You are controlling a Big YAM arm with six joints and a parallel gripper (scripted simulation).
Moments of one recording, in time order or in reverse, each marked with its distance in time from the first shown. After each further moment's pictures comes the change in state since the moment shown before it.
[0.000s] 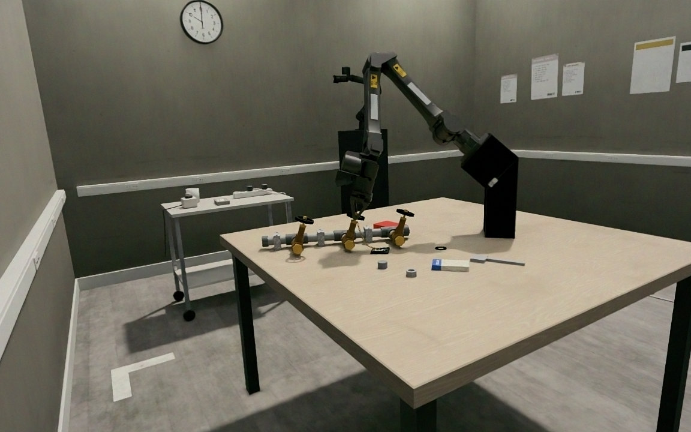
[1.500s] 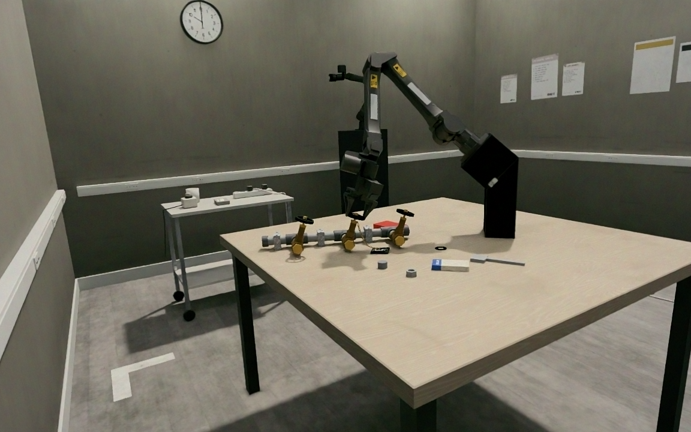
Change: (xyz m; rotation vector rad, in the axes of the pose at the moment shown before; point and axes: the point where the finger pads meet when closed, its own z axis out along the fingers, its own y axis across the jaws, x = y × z) arm -0.003 -0.002 0.000 0.017 0.008 -2.026
